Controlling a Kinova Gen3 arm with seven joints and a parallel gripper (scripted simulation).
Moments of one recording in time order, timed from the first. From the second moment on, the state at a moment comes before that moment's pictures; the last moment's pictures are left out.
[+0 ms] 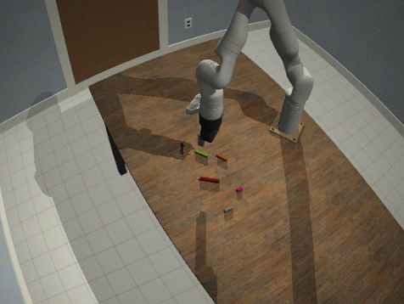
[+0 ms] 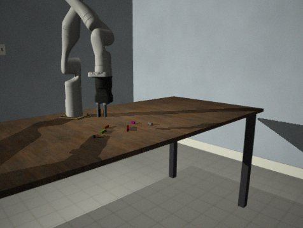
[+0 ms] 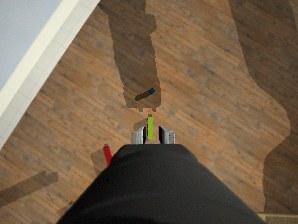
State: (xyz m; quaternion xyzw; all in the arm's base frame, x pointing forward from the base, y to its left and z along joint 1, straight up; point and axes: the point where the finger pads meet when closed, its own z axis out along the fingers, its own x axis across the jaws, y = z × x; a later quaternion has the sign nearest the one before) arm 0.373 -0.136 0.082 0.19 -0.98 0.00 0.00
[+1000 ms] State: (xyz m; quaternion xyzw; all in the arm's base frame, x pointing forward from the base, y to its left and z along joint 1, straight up) arm 0.377 -0.135 0.063 0.18 -0.98 0.00 0.00
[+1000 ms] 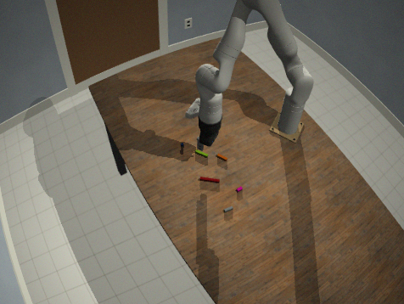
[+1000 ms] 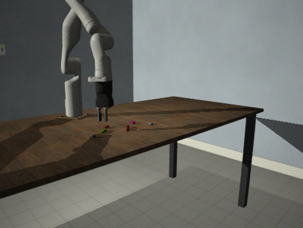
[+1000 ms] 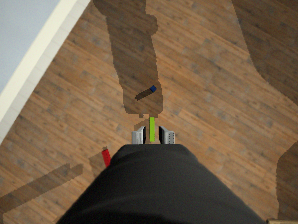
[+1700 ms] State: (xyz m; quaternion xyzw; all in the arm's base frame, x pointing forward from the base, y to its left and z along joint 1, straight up) arm 0.375 -0.136 0.037 0.18 -0.98 0.00 0.00
